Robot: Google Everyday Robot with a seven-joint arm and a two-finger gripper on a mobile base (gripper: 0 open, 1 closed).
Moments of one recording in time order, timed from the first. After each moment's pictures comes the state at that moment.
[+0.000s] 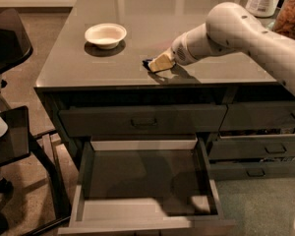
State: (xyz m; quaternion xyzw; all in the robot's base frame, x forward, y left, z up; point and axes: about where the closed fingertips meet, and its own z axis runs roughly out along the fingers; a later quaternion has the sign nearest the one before) arm 0.722 -0.066 0.848 -0.37 0.82 0.15 0.40
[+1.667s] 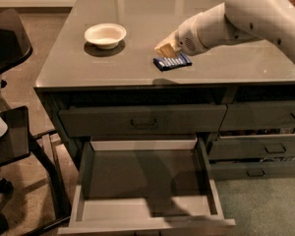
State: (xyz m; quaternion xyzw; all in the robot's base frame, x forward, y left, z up) arm 0.671 -0.061 0.913 -0.45 0.77 0.15 0.43
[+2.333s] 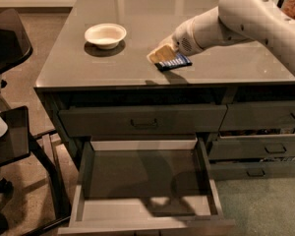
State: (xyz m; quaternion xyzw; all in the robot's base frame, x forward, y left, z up) arm 0.695 -0.057 0.897 -0.44 0.77 0.17 0.43
